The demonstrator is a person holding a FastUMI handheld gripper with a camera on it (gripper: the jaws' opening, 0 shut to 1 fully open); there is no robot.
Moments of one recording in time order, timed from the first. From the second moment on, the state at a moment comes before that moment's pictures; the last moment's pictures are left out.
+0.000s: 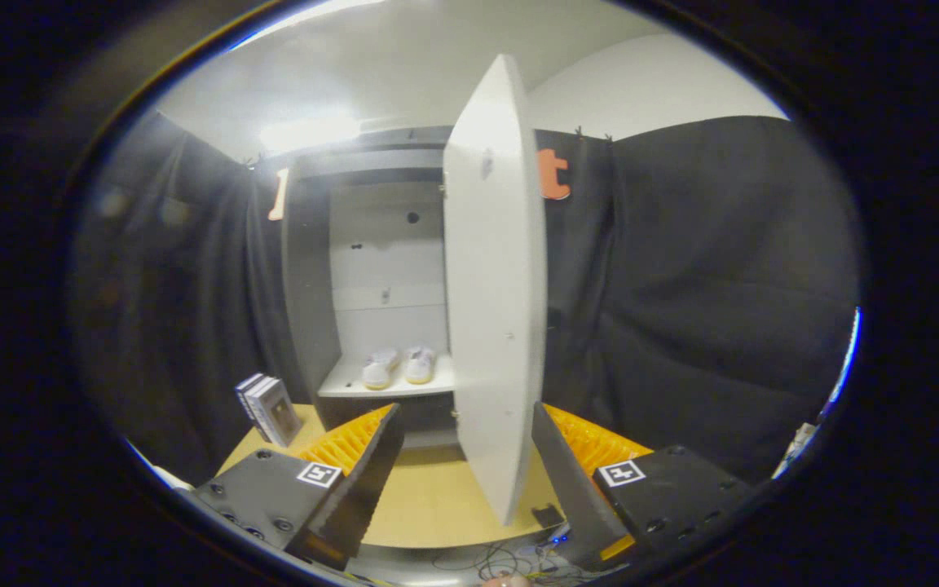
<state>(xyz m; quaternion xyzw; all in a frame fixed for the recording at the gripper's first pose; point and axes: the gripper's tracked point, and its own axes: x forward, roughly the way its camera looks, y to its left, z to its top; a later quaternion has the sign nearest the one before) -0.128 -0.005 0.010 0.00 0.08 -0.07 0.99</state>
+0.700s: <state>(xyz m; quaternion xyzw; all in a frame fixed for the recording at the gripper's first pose) 0.056 -0.155 0.010 -0.01 0.07 0.00 1.00</state>
